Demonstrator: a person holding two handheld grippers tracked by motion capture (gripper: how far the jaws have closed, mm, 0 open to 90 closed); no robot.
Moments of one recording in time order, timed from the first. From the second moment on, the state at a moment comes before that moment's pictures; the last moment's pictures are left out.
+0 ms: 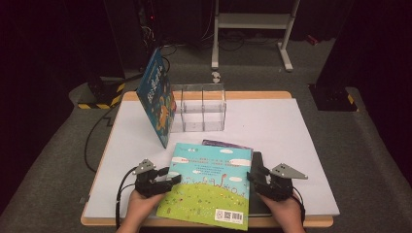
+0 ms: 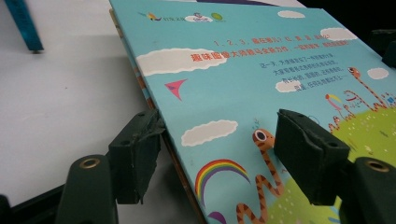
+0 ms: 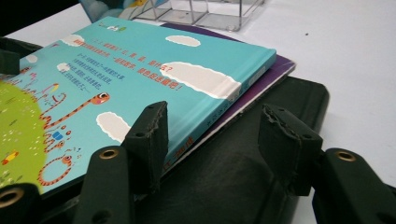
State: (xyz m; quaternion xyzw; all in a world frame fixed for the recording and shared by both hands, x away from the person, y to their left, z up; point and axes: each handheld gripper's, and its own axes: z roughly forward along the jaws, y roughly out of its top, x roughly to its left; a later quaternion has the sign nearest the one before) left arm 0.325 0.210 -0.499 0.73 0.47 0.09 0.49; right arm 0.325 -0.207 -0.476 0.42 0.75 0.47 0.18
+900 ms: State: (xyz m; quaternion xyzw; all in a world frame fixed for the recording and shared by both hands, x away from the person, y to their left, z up) left arm 0.332 0.172 -0.503 0.74 0.43 0.03 0.52; right arm 0.316 -0.228 -0.481 0.49 0.72 0.48 0.11
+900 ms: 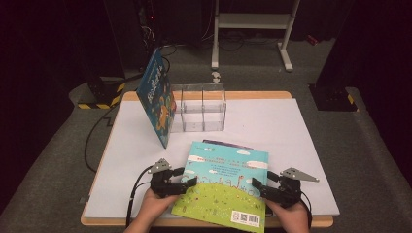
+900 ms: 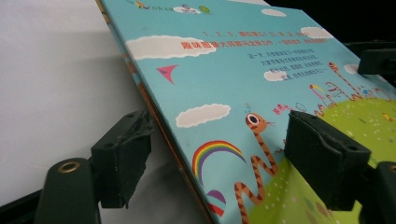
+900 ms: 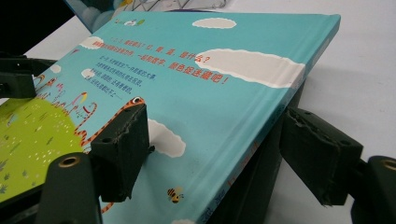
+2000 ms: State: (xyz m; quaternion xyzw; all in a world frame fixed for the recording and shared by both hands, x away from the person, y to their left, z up) left arm 0.356 0.159 -0.505 0.72 0.45 0.01 0.53; right arm 0.345 -0.242 -0.483 0.51 0.71 0.47 0.08
